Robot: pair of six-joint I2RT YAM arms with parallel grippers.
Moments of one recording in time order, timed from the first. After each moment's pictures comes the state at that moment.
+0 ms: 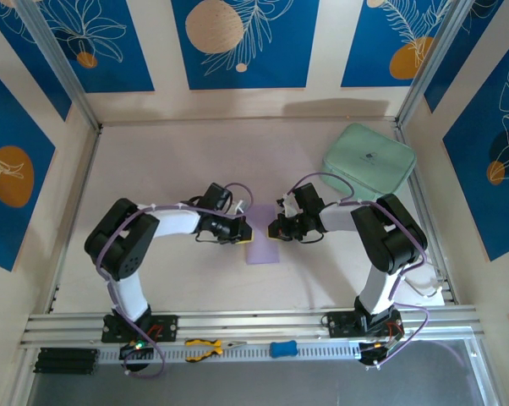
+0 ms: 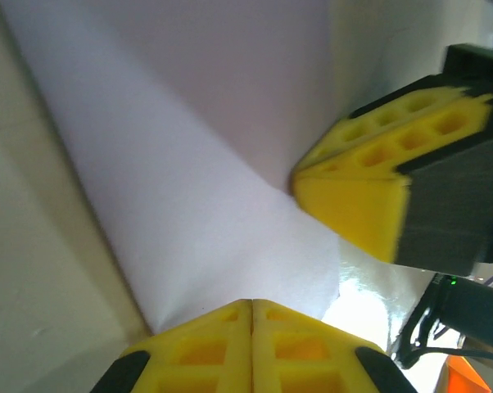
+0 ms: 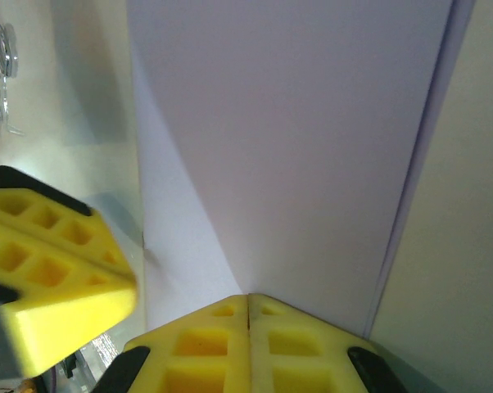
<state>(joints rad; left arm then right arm) -0.61 1.81 0.90 -0.14 0.66 -0.63 0.45 1.77 0.77 -0.07 -0.68 0.53</state>
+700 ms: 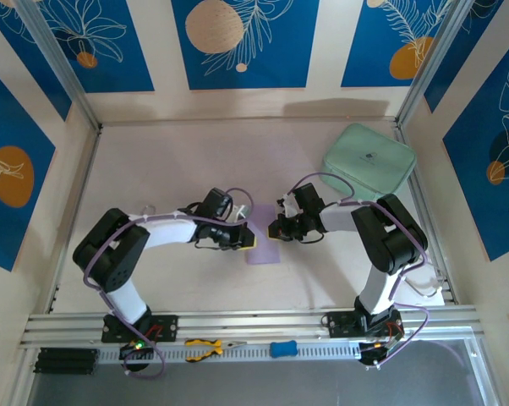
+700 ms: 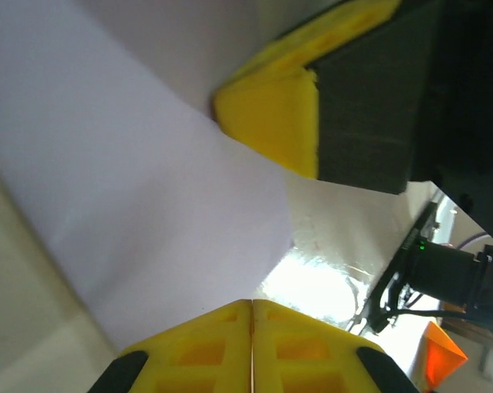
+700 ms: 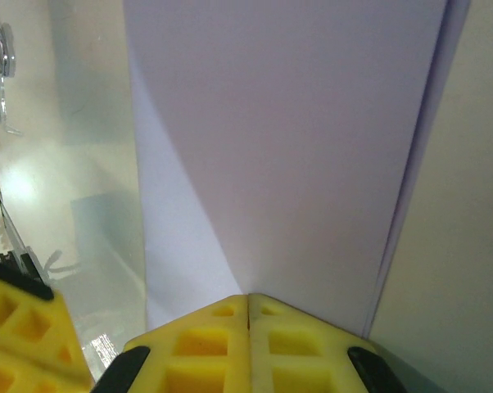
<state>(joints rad) -0.68 1.70 0.82 -0.08 0.69 -0.71 0.45 1.77 0.76 -0.07 -0.67 0.53</state>
